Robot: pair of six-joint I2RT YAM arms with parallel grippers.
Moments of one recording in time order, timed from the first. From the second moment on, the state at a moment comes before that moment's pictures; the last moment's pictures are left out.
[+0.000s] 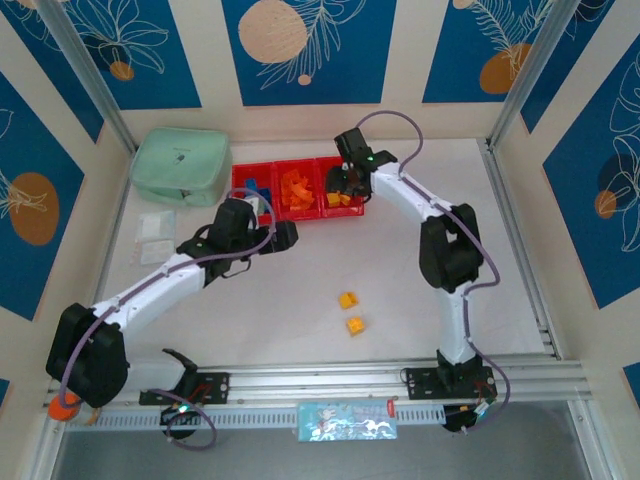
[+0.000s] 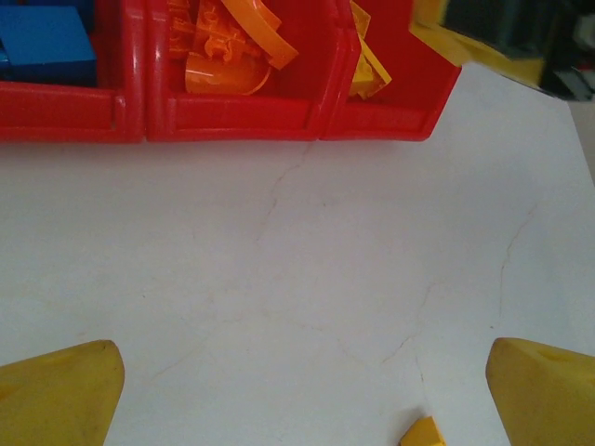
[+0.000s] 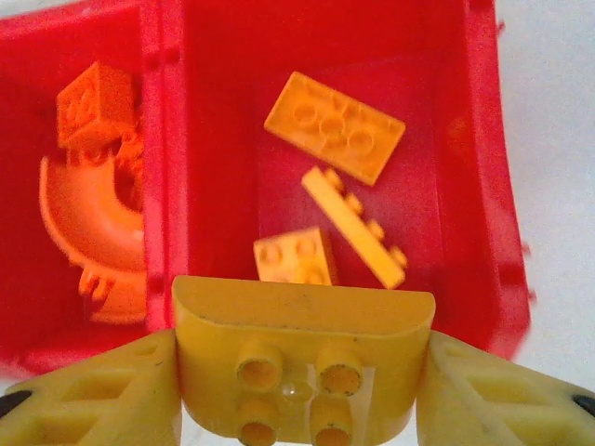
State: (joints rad) left arm -0.53 1.29 0.86 -0.25 0.12 -0.62; right arm 0.45 2.12 1.85 -0.71 0.05 0.47
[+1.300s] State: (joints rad) left arm -0.50 1.24 0.83 -0.25 0.19 -0.63; right arm 0.47 1.93 1.73 -0.74 -0.01 0.44
